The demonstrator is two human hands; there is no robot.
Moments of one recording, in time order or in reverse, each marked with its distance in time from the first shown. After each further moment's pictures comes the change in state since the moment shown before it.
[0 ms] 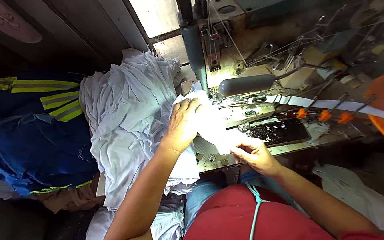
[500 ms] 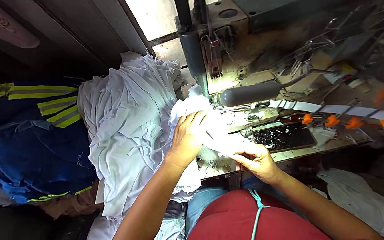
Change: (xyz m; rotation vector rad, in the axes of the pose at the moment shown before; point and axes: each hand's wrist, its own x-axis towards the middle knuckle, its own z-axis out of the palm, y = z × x) left_hand -0.007 0.010 0.015 -0.014 0.114 0.023; right_hand 0.003 0.015 -0.001 -0.098 0.066 -0.139
